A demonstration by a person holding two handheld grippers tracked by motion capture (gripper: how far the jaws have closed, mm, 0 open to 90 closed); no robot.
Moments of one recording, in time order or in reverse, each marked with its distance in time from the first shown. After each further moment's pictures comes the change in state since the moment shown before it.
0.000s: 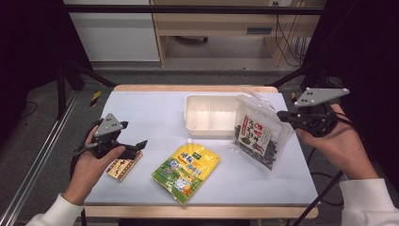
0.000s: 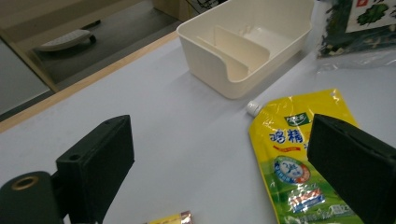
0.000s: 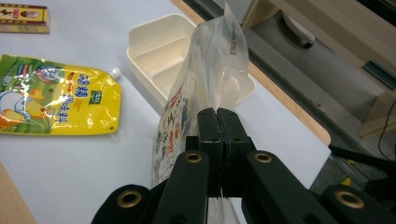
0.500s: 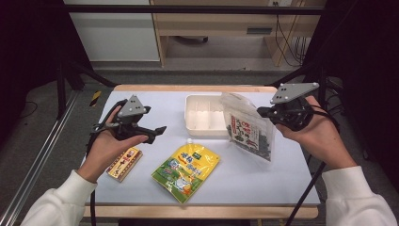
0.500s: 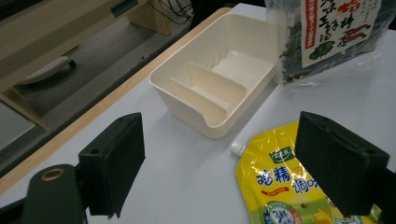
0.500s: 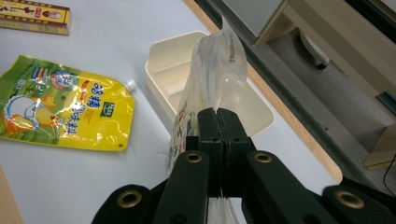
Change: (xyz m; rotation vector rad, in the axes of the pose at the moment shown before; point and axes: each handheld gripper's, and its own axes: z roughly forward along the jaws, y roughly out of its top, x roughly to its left) left arm -0.016 0.063 0.027 -0.005 -0.074 0.136; right arm 0.018 0.031 0.028 -0.012 0.052 -0.114
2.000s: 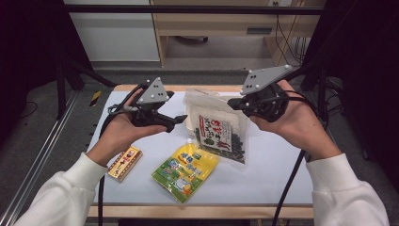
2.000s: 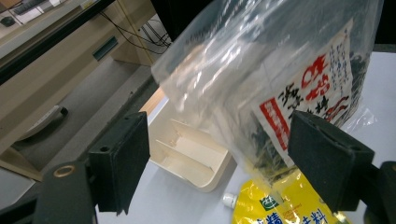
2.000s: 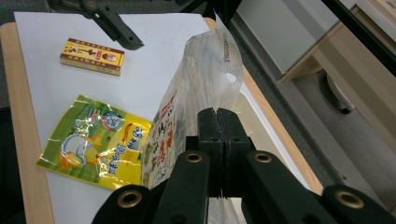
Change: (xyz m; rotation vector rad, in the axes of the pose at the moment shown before) left arm -0.018 0.070 0.004 -0.060 -0.061 0.170; right arm 0.034 0.078 -0.003 -0.072 0.112 -0.123
